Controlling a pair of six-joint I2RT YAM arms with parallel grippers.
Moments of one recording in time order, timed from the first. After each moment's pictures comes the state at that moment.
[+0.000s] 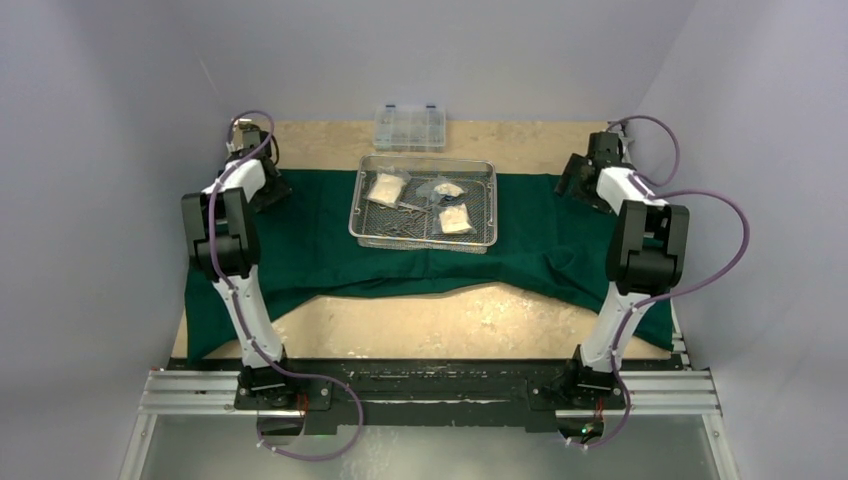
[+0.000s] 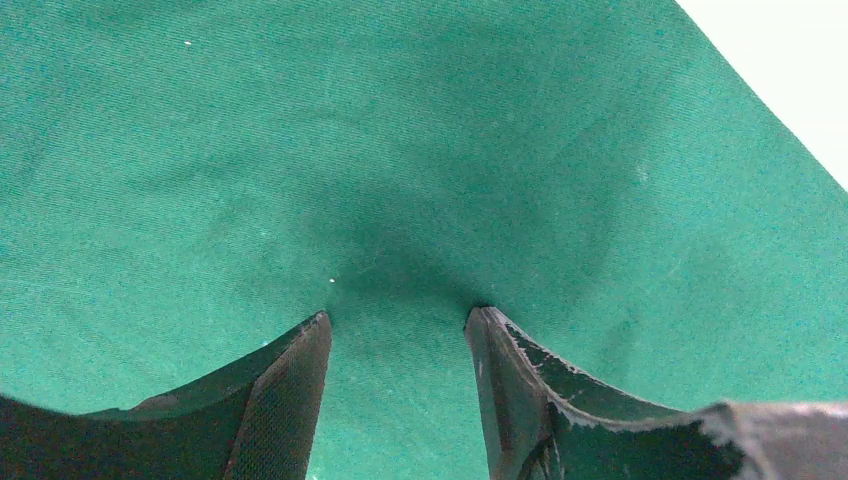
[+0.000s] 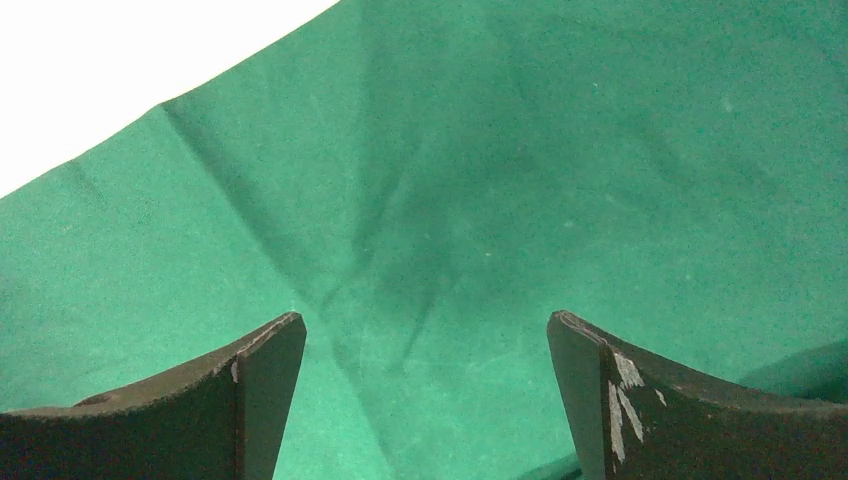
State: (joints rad) left arm 0.17 2.12 1.56 -0.52 -0.26 -0.46; right arm -0.14 1.95 1.42 -0.42 0.19 0.32
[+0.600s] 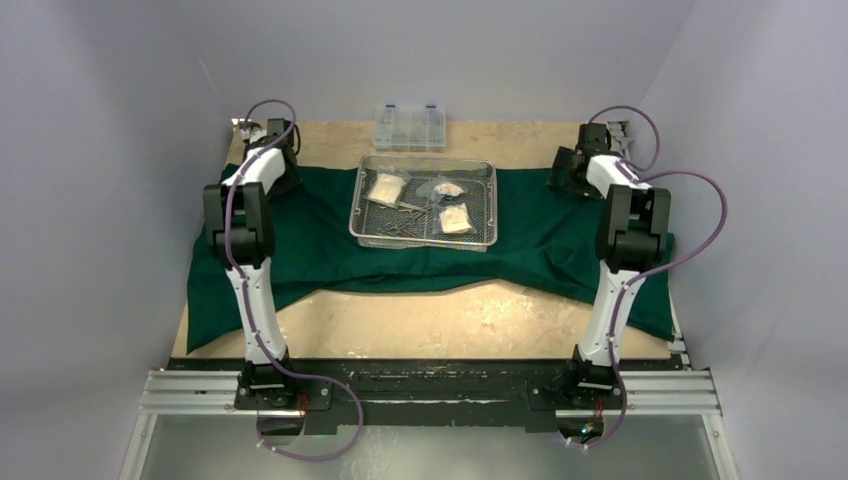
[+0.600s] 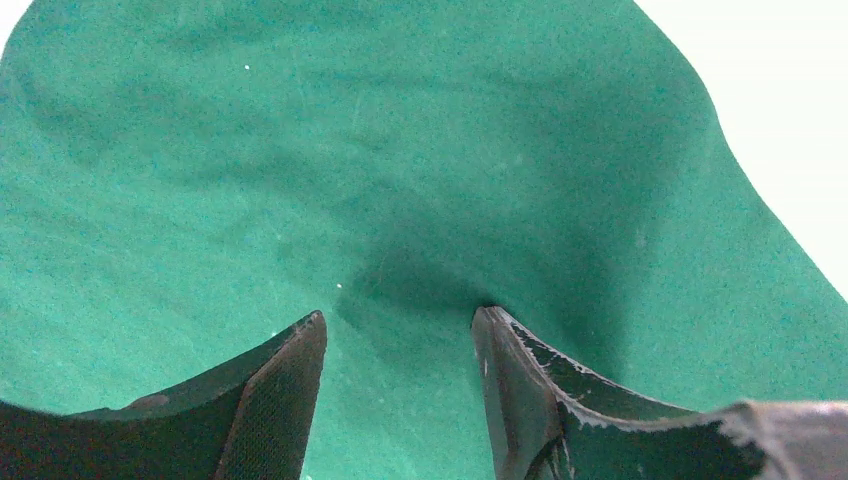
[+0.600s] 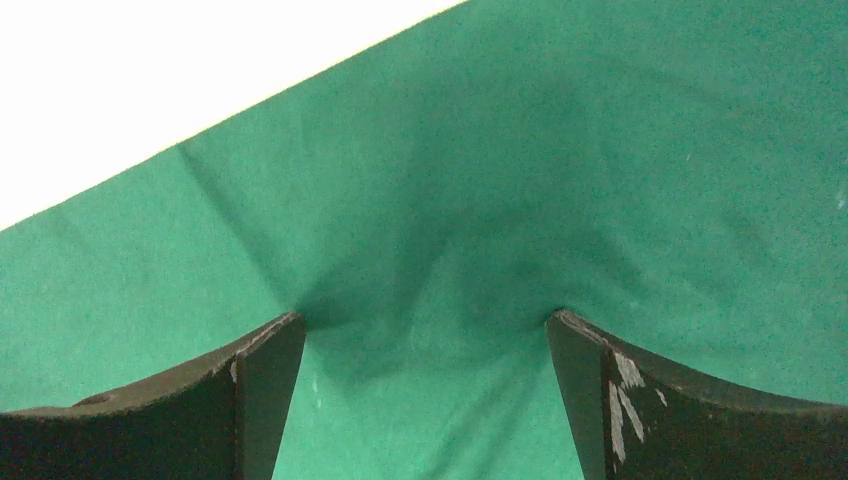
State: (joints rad) left arm 0.07 2.26 1.77 -0.63 -0.50 -0.53; right arm -0.12 2.19 1.64 -0.43 0.14 0.22
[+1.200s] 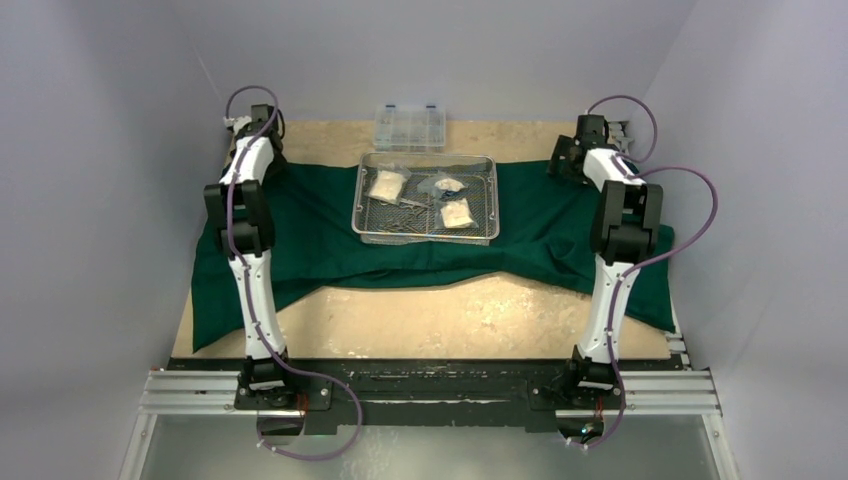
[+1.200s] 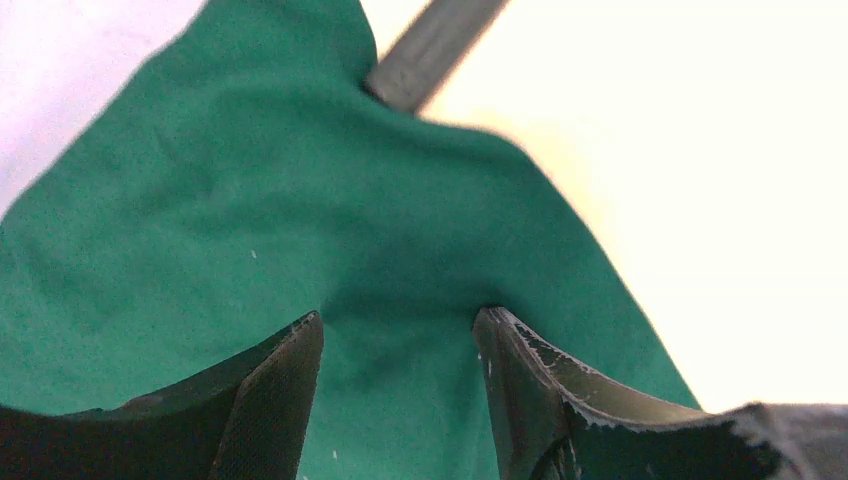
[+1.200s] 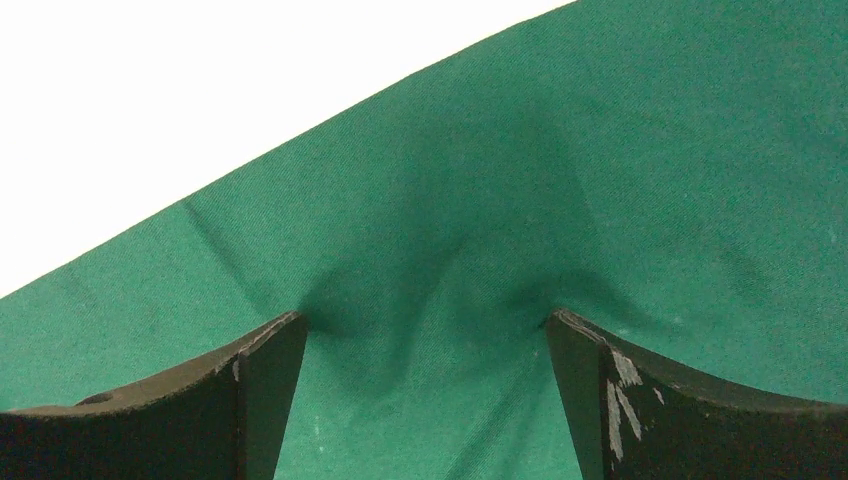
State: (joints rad) left arm 0.14 2.47 2.13 -0.72 -0.50 -0.56; right arm -0.12 2.32 1.83 -0.41 0.17 0.22
